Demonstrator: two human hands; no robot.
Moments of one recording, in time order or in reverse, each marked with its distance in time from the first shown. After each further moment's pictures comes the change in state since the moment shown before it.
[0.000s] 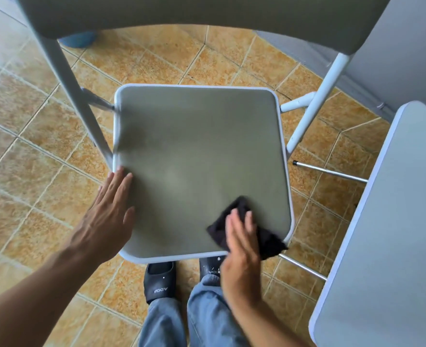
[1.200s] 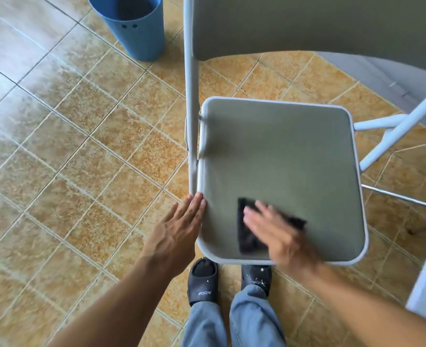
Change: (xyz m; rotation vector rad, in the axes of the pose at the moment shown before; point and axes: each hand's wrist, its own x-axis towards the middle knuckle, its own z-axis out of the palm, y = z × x) left_hand -0.047 -0.032 -0.011 0.164 -0.089 0.180; right_hand 0.060 -0.043 0.014 -0.241 -0.332 -0.748
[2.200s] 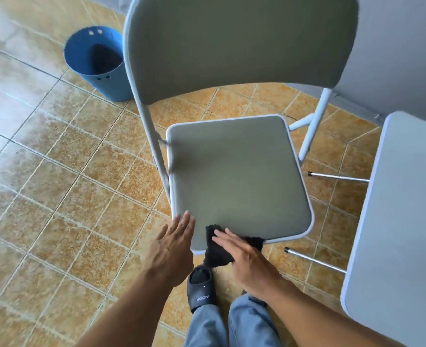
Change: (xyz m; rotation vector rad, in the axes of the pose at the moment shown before) left_hand -0.024 0.068 -0.051 -0.048 -0.176 -0.083; right_hand -0.044 -0.072 -0.025 0.472 -0.040 0.372
